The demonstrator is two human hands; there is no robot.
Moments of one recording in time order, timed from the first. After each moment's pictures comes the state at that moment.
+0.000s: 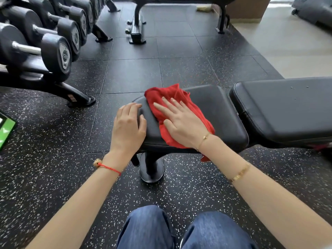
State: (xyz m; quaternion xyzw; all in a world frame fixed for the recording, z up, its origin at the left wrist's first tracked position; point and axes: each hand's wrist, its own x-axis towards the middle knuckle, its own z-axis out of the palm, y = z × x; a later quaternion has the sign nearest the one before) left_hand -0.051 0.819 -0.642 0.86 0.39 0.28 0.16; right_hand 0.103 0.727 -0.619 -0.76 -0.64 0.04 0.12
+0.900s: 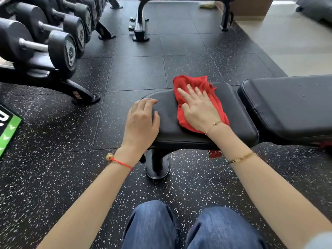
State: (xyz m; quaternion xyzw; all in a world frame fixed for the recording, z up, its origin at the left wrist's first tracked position) left_hand -0.056 0.817 -0.633 0.88 0.35 0.27 0.16; right_hand 0.120 0.745 -0.616 -0.84 -0.53 0.04 0.11
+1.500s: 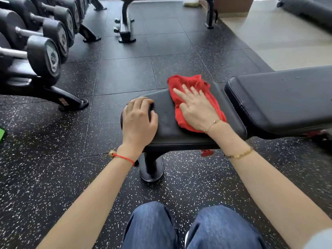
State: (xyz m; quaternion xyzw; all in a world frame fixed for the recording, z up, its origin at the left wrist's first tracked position) left_hand -0.021 0.823 -0.645 0.88 0.36 0.28 0.14; right_hand 0.145 0.730 -0.618 -0.84 -0.52 0.04 0.12
